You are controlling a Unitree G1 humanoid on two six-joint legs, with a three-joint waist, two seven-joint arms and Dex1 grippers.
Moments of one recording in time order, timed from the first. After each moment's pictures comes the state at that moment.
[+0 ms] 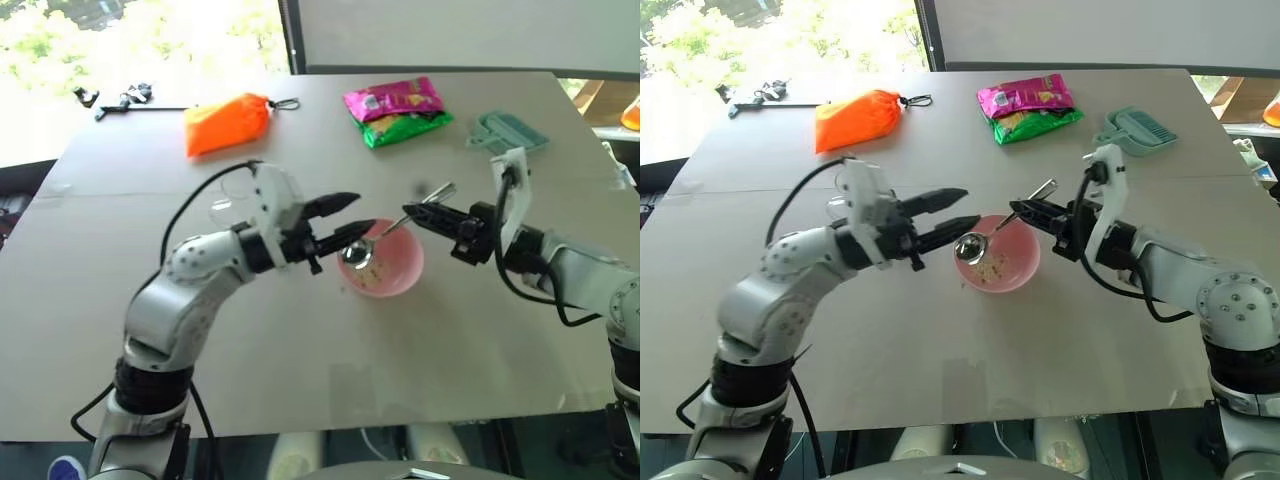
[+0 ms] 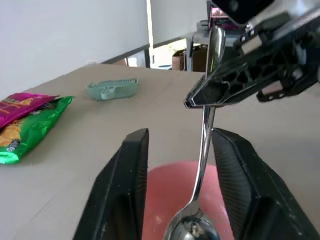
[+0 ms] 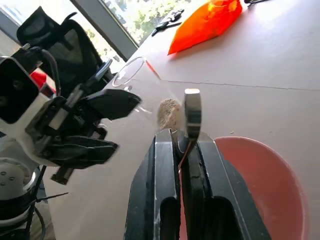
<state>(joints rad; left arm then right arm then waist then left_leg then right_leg) -0.39 0.56 0.10 -0.53 -0.72 0.64 -0.70 -0.46 -0.67 -0.11 -0.41 1.63 0.92 -0.06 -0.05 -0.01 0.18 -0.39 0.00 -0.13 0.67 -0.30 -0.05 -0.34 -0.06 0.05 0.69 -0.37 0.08</state>
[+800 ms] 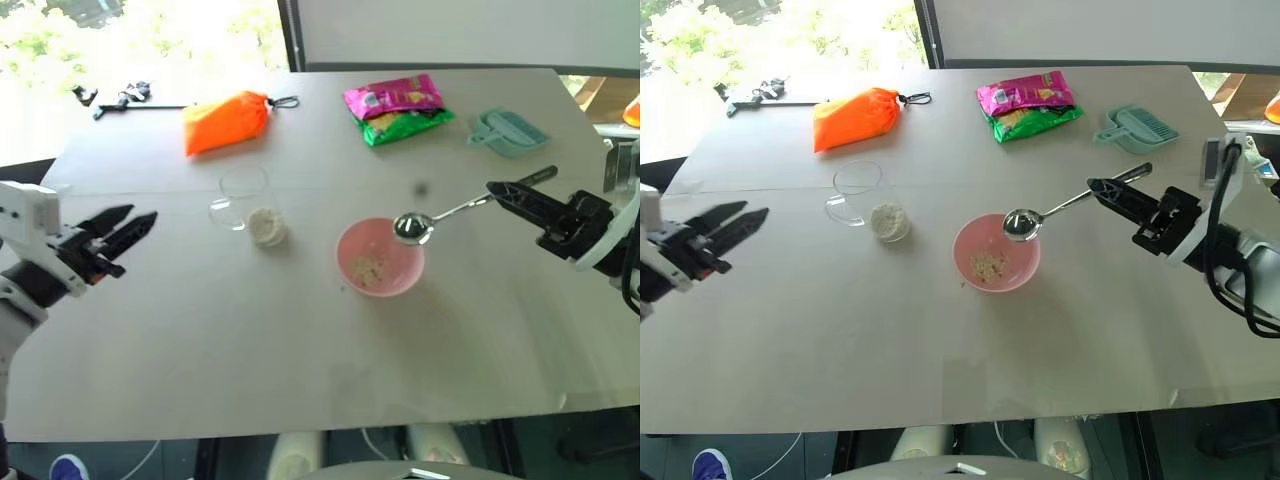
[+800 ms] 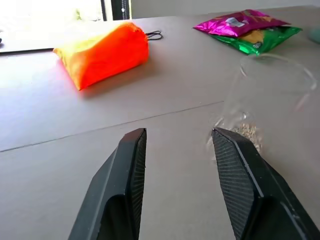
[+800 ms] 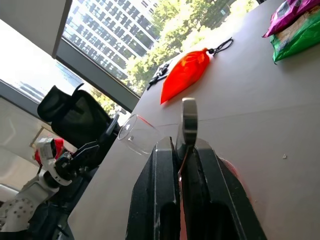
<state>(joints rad) 0.07 0.90 0.64 -0.22 -0.77 0.58 -0.66 -0.24 -0.87 -0.38 -0.36 1.92 0.89 0.03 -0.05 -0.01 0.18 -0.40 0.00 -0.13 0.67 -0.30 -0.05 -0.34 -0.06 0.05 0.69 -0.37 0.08</state>
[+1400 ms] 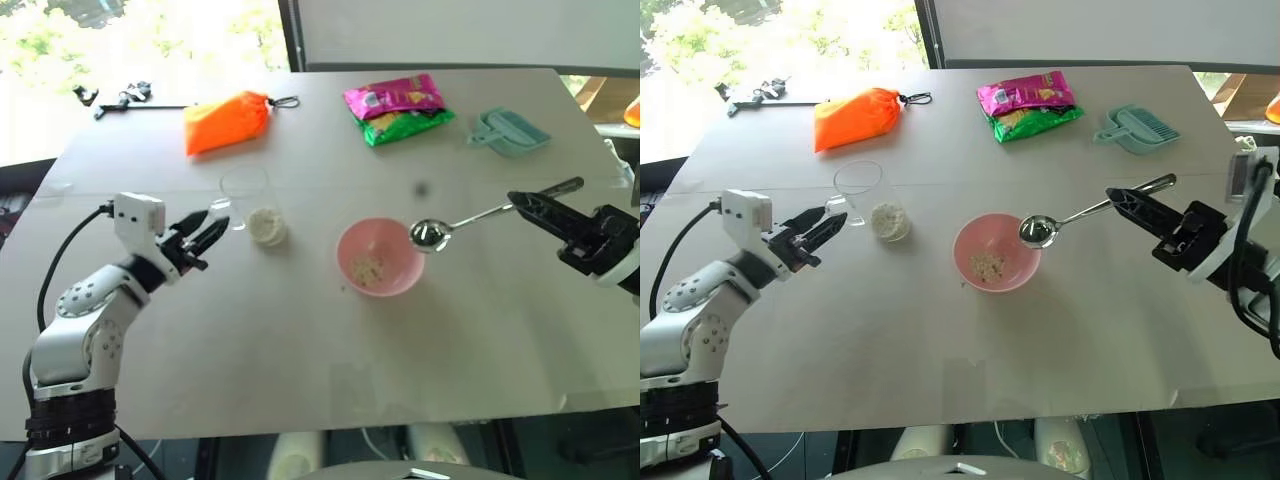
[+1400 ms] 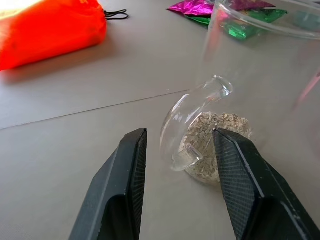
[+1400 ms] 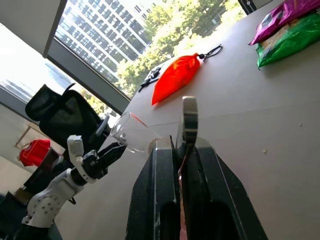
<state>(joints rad) -0.15 0.66 0.35 -0.12 -0.57 0.48 -0.59 -0.10 -0.89 -0.49 -0.43 1.89 0.87 0.09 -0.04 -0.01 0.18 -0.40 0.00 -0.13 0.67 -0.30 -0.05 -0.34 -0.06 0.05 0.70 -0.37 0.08</state>
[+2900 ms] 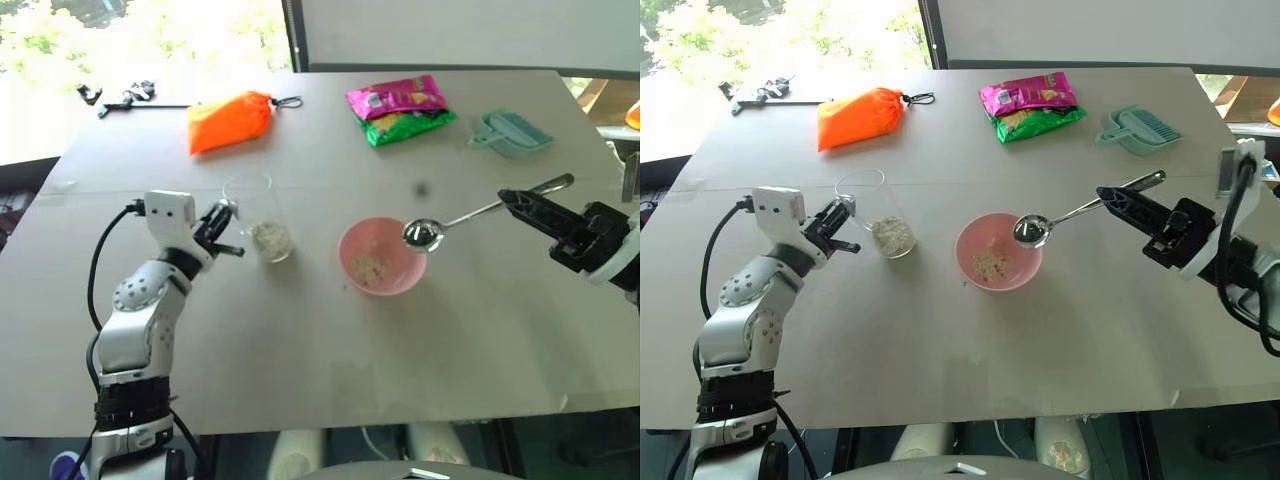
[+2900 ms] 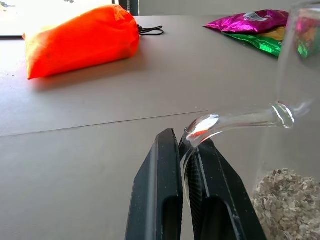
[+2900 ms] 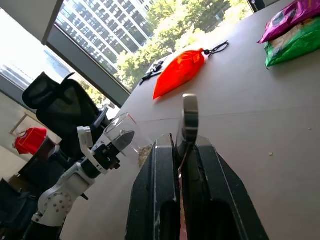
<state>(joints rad) -0.24 0.47 0.30 -0.12 -0.40 0.39 -0.39 -0.14 -0.90 -0.44 -0.46 1.86 0.84 0.08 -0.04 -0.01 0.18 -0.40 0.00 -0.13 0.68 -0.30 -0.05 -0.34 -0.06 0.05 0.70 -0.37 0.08</state>
